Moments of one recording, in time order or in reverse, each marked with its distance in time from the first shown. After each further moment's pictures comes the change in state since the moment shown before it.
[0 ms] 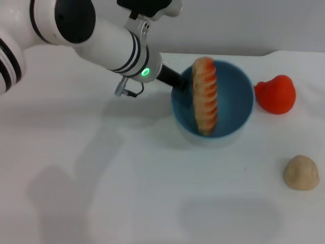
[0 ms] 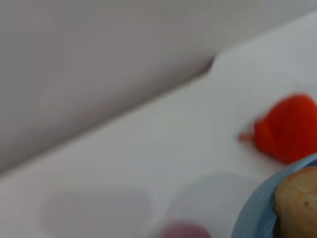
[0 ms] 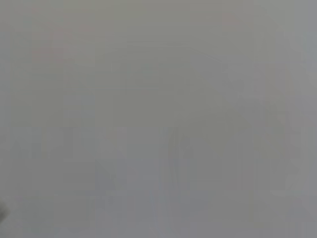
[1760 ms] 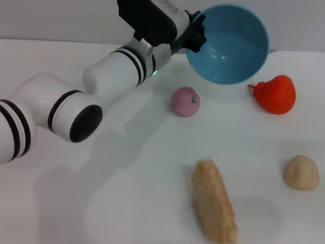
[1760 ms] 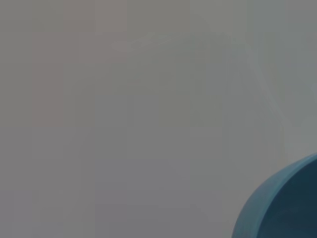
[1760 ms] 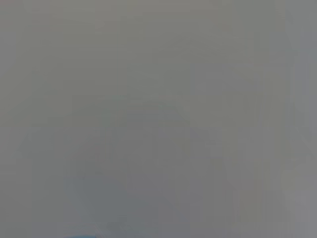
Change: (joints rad) left arm 0.054 -0.012 0.497 -0.282 -0.009 1.171 0.047; right arm -0.055 -0.007 0.244 0.452 0.147 -0.222 -0.162
